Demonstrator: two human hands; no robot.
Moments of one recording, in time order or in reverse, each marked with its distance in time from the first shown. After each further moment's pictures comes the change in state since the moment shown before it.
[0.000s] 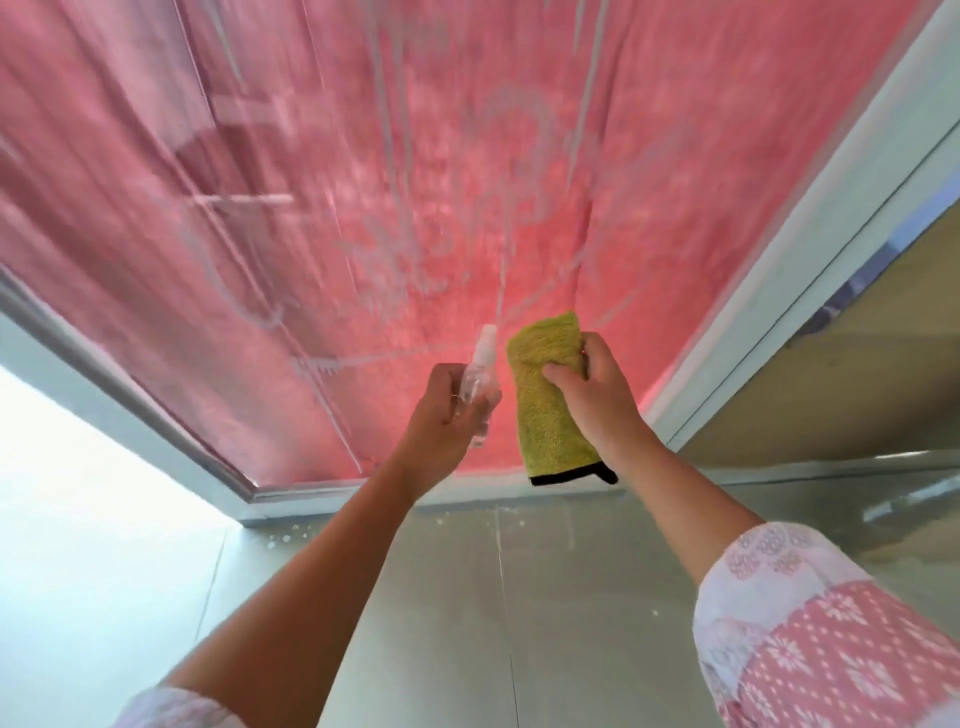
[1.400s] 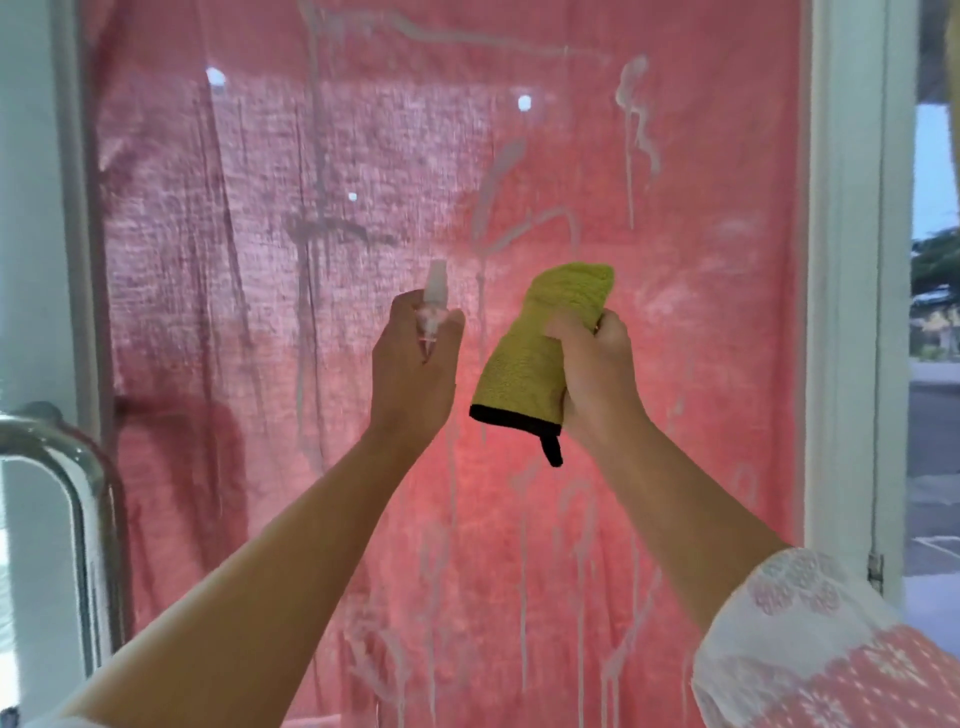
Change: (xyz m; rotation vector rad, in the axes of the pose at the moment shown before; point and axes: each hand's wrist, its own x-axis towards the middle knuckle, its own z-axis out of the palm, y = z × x) left_hand 0.038 0.714 -0.144 0.211 0.533 0.995; right_hand -0.051 -0.693 -0.057 0.648 0.135 -0.687
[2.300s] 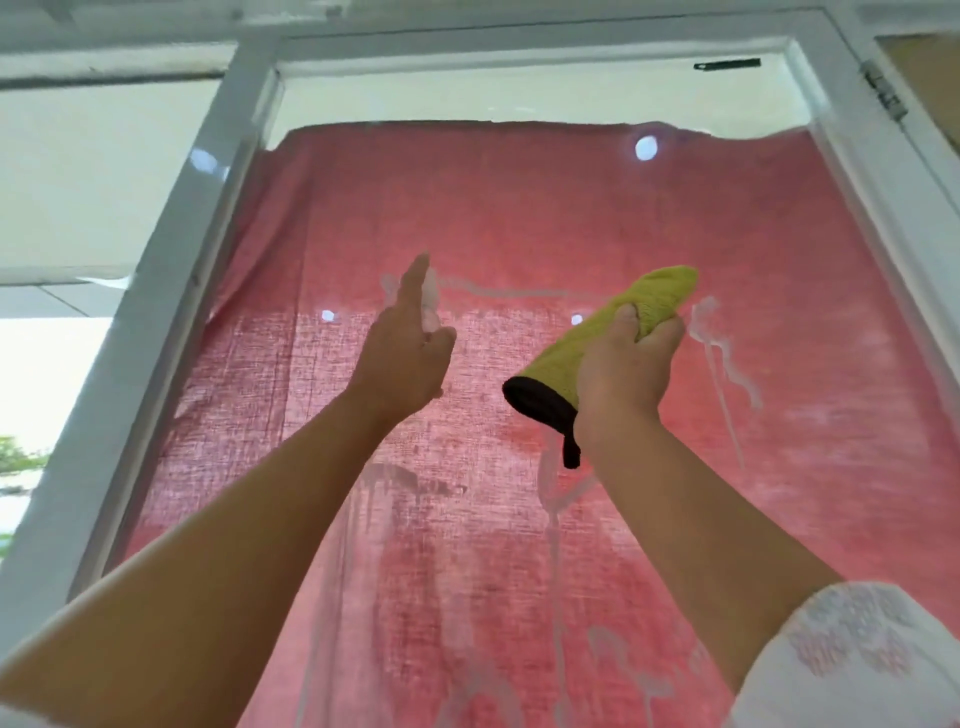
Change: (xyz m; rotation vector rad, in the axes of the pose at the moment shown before) left_hand 0.218 0.067 -0.042 0.355 0.011 0.393; right_hand 0.126 -0.109 0.116 0.134 0.170 -0.485
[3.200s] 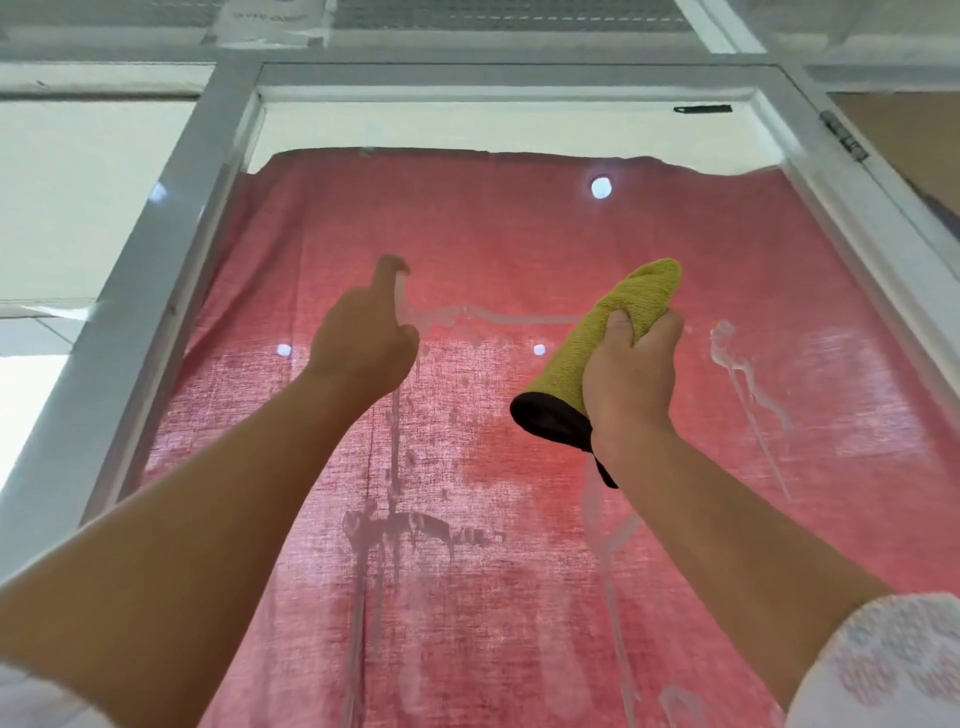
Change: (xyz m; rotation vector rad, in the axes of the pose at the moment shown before) left_hand 0.060 -0.047 -0.041 0.367 0.100 0.165; right_hand -0.001 0.009 0.037 -0.165 -0.002 -0.152
